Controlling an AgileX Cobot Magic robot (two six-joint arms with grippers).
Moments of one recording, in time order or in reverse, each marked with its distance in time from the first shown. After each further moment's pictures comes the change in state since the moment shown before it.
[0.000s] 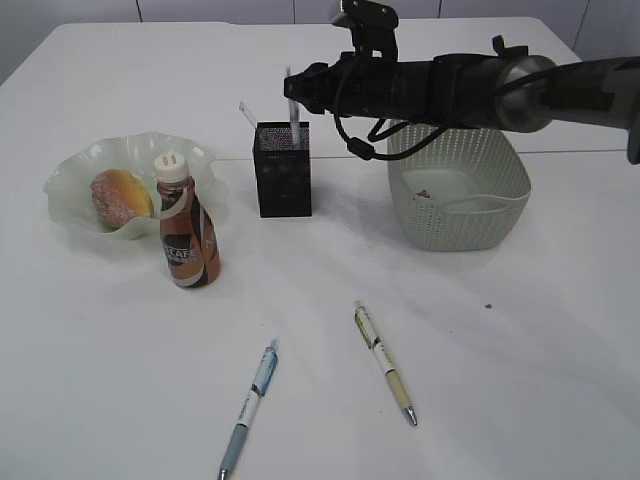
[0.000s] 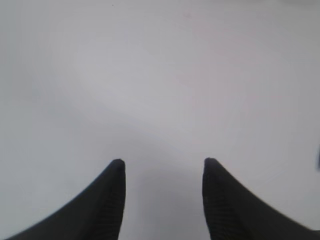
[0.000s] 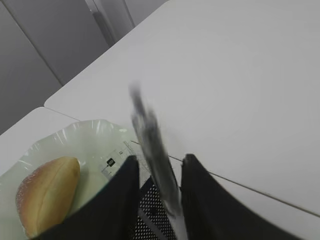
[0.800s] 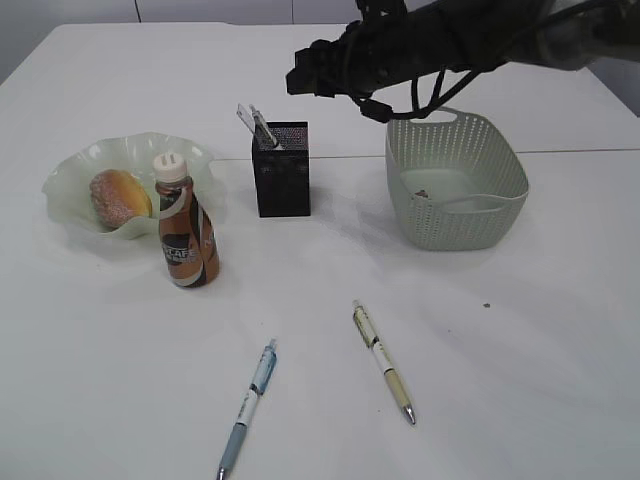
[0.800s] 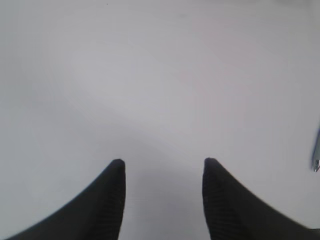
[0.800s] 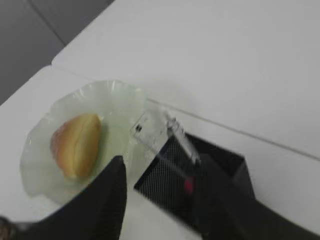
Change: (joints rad) left arm 0.000 0.000 0.000 -0.014 0.000 0.000; right arm -0.002 -0.144 0.000 -0.736 0.085 0.727
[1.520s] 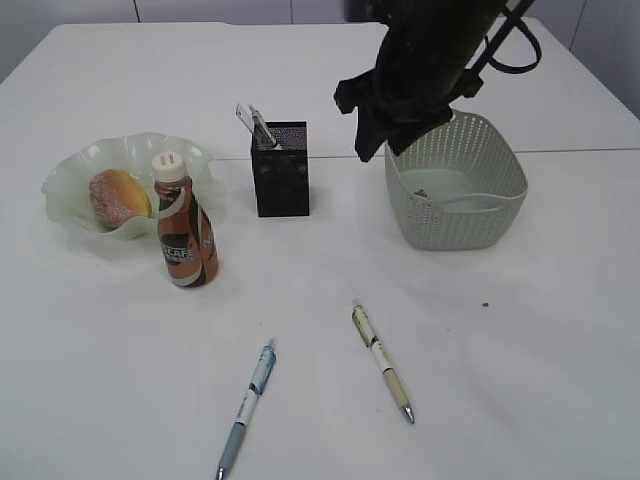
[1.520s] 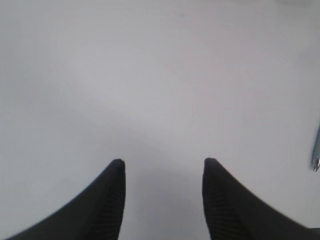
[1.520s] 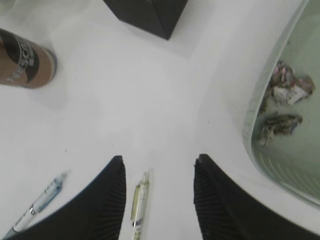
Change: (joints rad) left arm 0.000 0.000 0.000 0.000 0.000 0.000; right arm 0.067 -0.189 0.000 -0.877 0.597 0.776
